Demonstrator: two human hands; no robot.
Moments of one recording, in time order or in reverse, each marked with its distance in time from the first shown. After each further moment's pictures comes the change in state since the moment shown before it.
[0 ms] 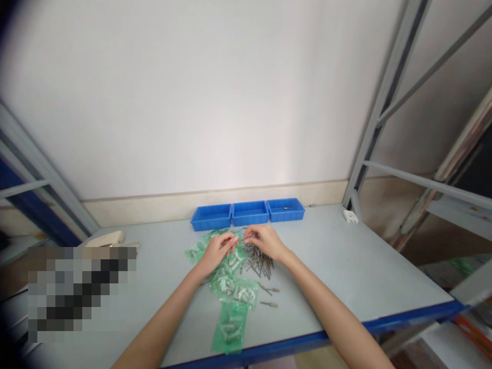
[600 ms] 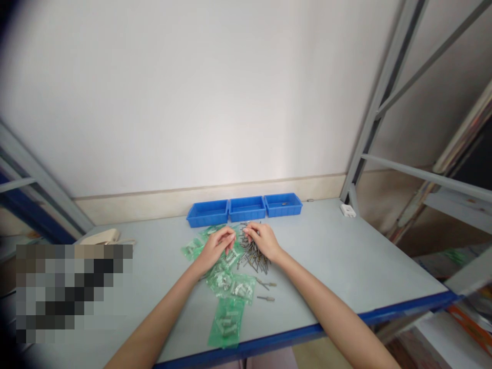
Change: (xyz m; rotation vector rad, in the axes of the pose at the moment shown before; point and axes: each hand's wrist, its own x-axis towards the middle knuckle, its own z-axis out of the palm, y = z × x) left_hand -0.002 0.014 0.004 -0.203 -0.026 -0.033; right_hand -0.010 0.003 0.012 0.157 0.134 0.094
